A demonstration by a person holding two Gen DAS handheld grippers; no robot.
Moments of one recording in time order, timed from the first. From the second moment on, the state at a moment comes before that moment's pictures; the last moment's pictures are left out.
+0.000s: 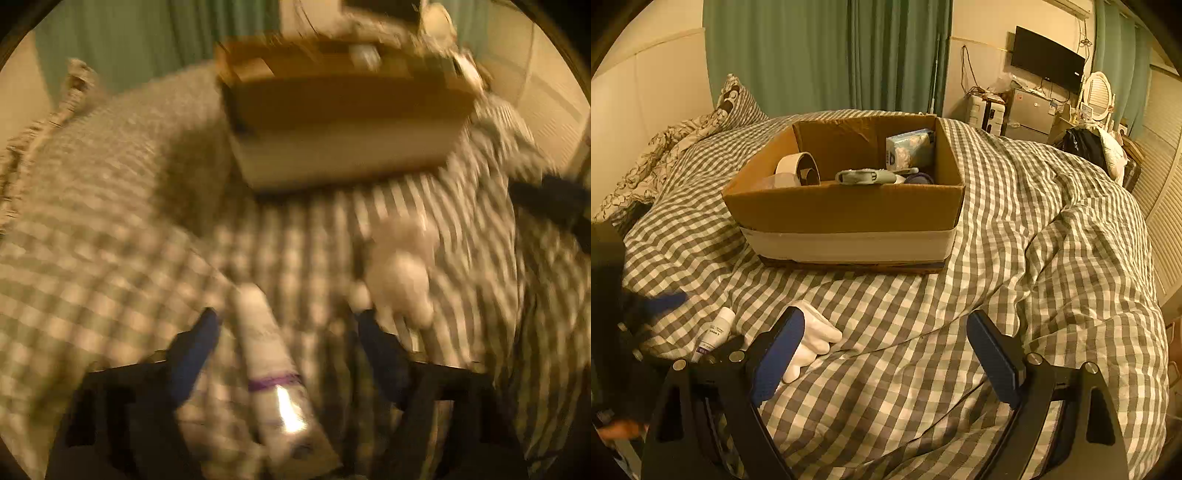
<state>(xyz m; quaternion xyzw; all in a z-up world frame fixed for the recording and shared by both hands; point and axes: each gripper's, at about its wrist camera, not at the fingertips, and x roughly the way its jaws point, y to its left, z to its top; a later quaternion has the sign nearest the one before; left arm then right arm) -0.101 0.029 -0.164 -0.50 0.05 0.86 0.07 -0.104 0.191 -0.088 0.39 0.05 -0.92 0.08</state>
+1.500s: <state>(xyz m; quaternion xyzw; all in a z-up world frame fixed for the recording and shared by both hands) -0.080 0.003 -0.098 -0.42 0.04 0.90 0.08 -0.101 0.136 -0.127 0.46 0.08 -0.87 0.15</state>
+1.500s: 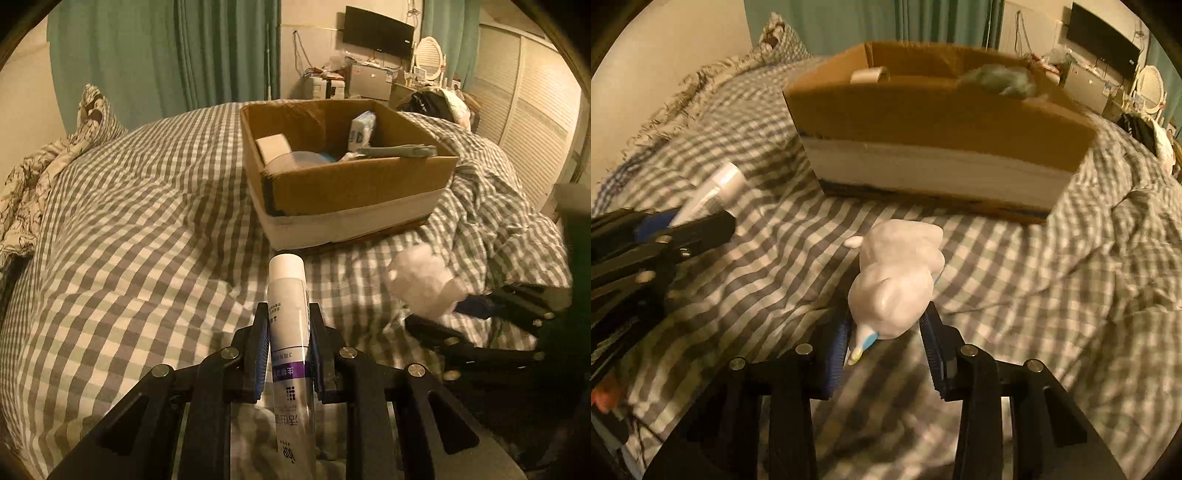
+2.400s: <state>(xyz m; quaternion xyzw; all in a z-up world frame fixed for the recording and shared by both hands) -0.134 0.059 0.013 -0.35 0.05 0.92 0.14 -0.099 0.197 0.022 0.33 0.09 -0.93 0.15</state>
